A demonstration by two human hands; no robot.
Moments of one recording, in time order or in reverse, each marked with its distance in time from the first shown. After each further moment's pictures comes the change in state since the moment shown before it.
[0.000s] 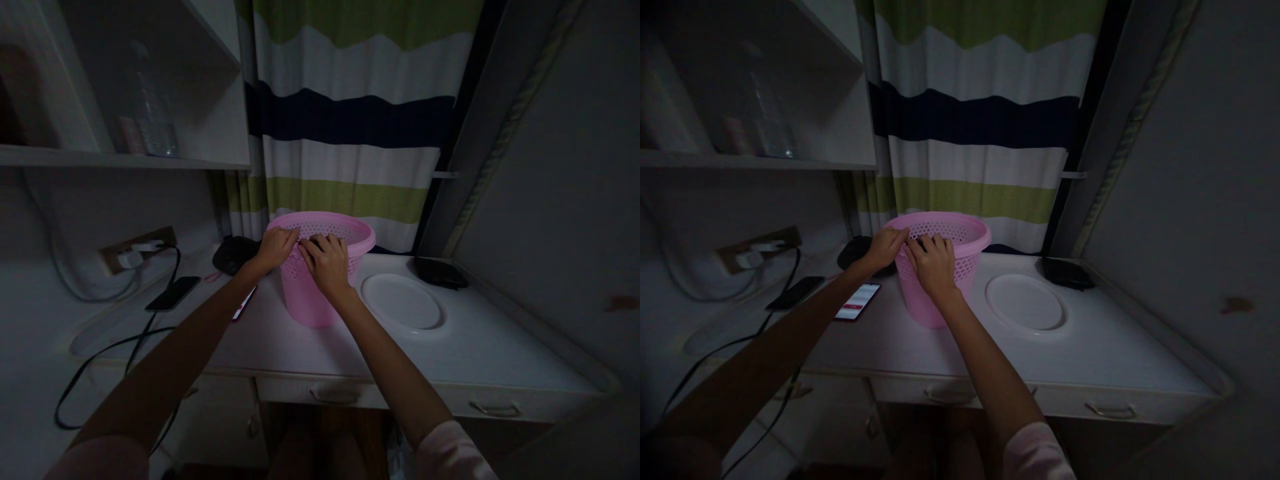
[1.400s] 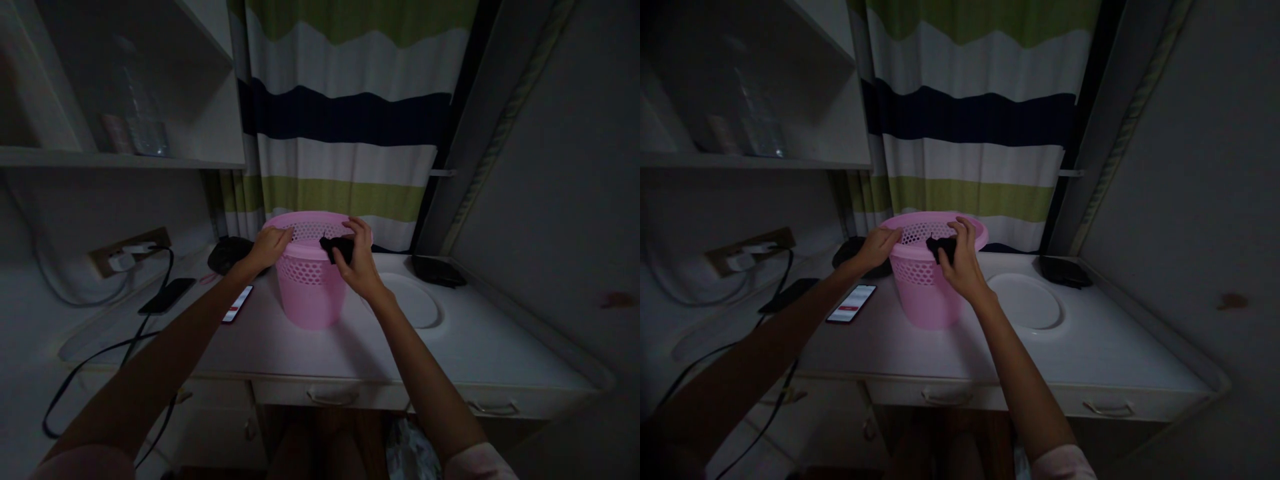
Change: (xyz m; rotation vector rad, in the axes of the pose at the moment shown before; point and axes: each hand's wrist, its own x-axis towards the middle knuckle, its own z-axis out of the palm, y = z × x) left_hand 0.001 -0.003 -0.002 -0.084 -0.011 -0.033; right_hand -0.013 0.049 -0.037 0.399 0.104 0.089
